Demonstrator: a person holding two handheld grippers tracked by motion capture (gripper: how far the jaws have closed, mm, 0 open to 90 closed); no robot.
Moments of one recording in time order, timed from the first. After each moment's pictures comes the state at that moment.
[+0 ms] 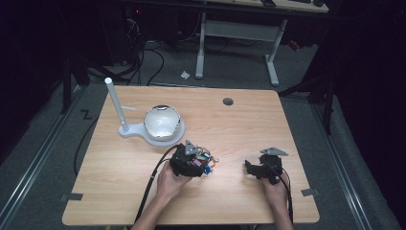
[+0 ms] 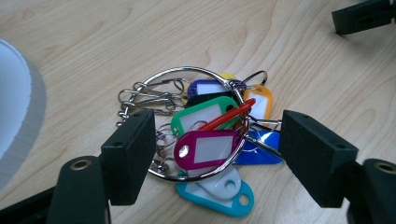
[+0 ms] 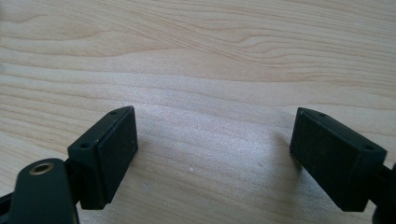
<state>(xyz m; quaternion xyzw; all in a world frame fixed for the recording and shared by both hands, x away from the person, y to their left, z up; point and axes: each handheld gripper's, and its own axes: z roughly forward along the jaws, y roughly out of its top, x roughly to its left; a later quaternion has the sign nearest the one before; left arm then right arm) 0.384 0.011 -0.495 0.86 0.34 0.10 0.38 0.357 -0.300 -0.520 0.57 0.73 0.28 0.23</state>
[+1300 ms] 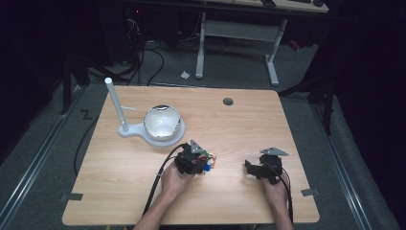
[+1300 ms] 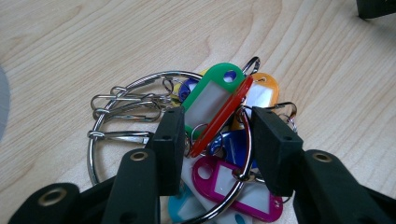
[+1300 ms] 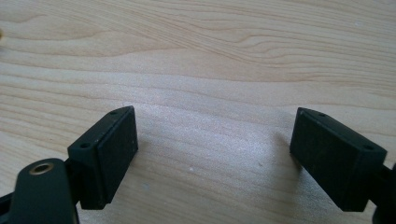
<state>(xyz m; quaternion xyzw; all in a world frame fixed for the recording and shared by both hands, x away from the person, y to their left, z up) 0.395 -0.002 -0.510 0.87 0.33 0.10 0.36 0.357 -0.300 -0.520 0.57 0.73 0.28 0.23</state>
